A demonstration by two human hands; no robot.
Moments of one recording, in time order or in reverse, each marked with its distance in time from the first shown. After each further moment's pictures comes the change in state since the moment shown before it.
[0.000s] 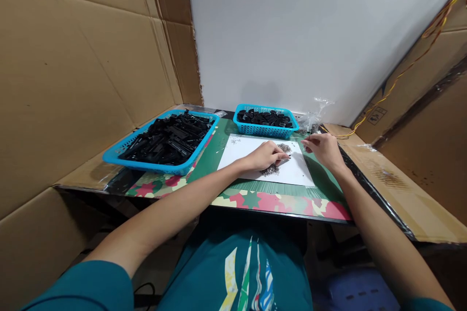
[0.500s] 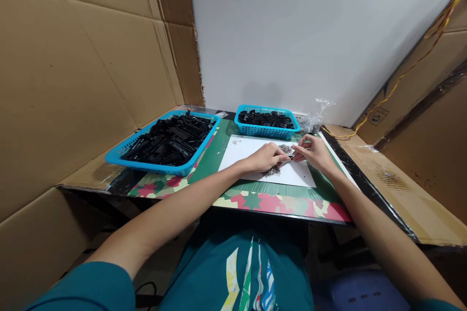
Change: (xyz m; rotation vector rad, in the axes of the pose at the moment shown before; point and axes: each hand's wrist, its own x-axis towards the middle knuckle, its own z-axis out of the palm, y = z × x) left_hand 0.000 -0.005 0.001 0.013 -0.022 0.011; right_hand -0.007 -0.010 0.028 0.422 -0.159 0.188
